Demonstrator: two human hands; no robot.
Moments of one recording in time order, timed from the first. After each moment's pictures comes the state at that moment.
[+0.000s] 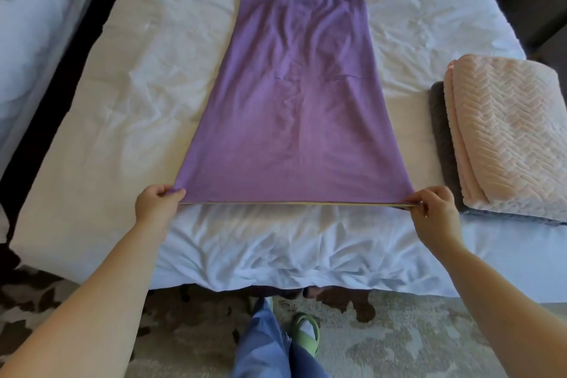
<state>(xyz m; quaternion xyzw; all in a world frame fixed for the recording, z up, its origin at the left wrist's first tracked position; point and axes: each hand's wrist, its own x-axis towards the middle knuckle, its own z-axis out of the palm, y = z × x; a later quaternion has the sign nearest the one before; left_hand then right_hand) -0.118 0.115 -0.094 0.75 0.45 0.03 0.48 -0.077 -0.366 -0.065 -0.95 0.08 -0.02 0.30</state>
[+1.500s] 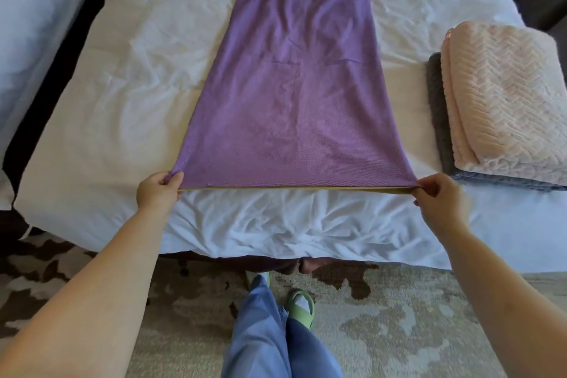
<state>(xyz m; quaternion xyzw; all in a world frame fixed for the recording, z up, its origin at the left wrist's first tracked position) -0.176 0.091 -0.111 0.75 0.42 0.05 0.50 -0.124 -0.394 -0.069 -0.92 0.17 0.02 0.36</state>
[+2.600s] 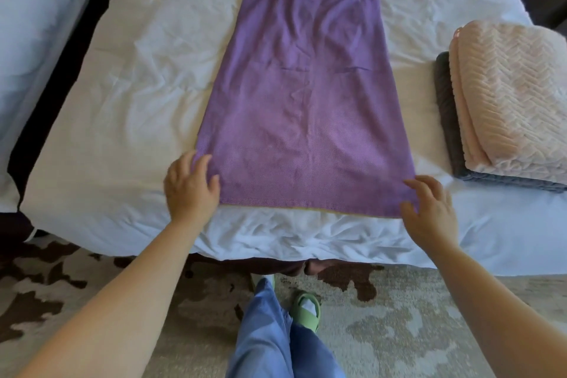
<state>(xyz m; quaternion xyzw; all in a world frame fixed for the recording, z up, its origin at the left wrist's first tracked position) -0.176 0.042 -0.093 0.97 0.16 0.11 0.14 -0.147 -0.367 -0.086 -0.98 0.05 0.01 0.21</state>
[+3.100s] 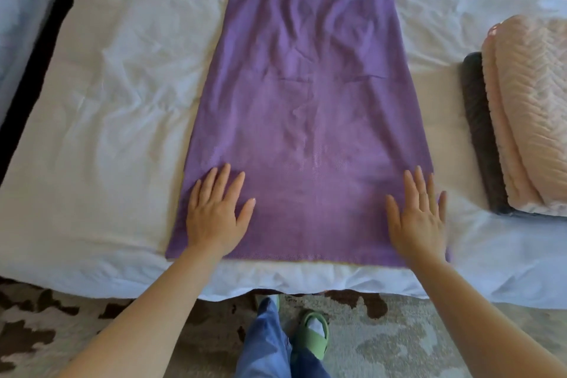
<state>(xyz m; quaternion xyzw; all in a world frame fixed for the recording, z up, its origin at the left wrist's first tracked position) -0.114 0.023 -0.128 1.00 0.04 -0.02 0.07 -0.080 -0.314 -0.133 -0.99 0.05 0.03 0.12</state>
